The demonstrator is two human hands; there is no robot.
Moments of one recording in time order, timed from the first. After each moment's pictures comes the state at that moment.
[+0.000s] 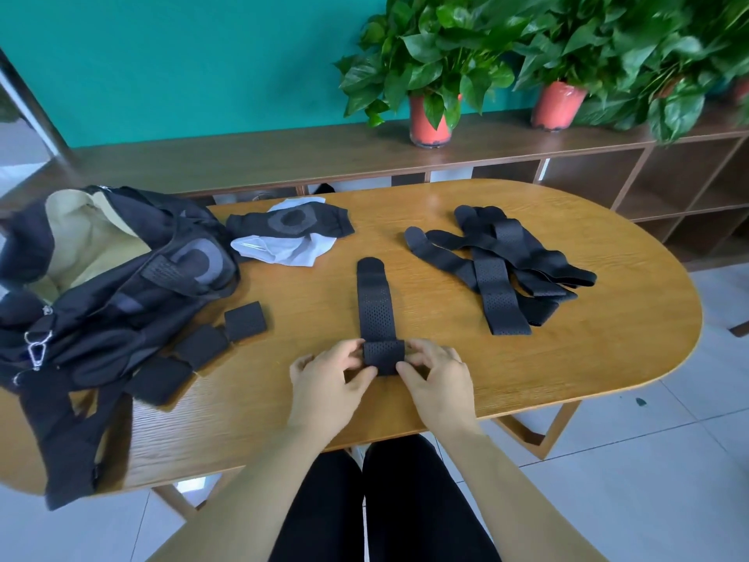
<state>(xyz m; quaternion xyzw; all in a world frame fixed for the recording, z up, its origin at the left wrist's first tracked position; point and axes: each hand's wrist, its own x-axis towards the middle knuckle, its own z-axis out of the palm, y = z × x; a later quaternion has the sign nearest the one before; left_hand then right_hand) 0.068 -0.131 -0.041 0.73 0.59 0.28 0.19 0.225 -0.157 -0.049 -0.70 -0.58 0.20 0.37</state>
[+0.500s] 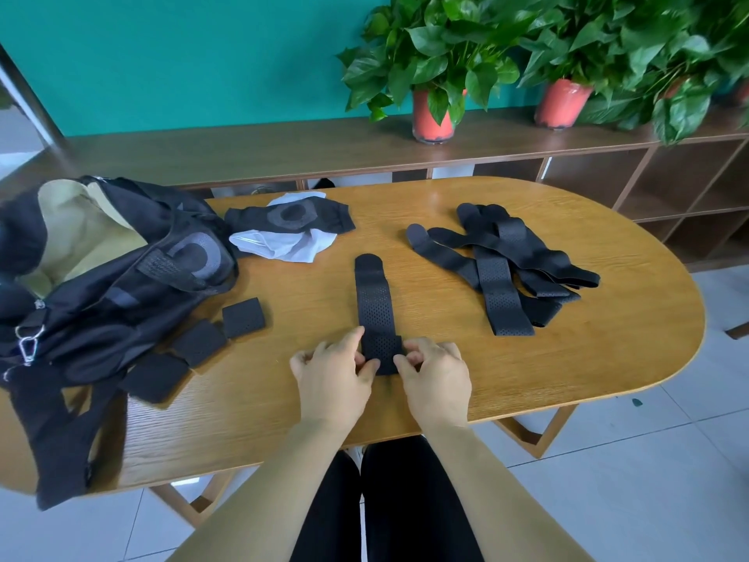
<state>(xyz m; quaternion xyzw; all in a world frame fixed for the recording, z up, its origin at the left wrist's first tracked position) 0.082 -0.123 -0.046 0.72 0.65 0.23 0.10 0.212 -0.144 -0.056 -0.75 -0.53 0.12 0.37</state>
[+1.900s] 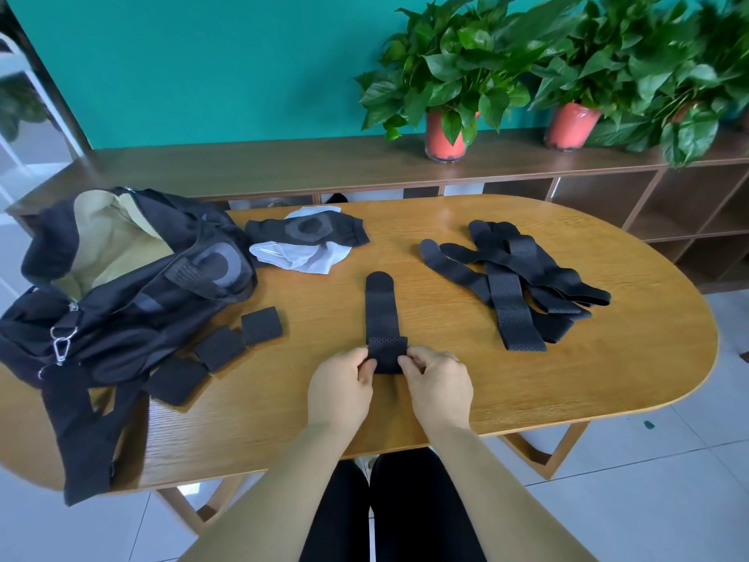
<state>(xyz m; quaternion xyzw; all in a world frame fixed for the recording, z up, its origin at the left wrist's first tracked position) 0.070 -0.116 -0.051 0.71 0.62 0.29 0.17 0.202 -0.137 -0.046 -0.75 -0.54 0.16 0.35</state>
